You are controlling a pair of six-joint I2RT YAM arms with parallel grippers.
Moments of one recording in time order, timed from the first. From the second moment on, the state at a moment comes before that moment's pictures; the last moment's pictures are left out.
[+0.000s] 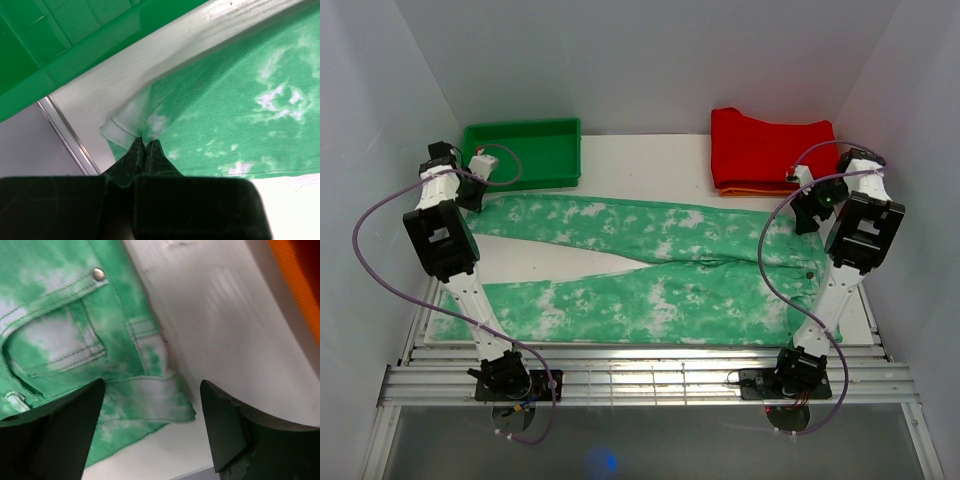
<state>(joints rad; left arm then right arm) 0.37 2.27 1.93 -0.79 0.23 0.79 -0.36 2.34 1.99 -1.18 -0.48 -1.29</state>
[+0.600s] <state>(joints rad) 0.37 2.27 2.07 -0.82 0.29 0.77 -0.33 2.30 2.00 -1.11 -0.42 -1.32</state>
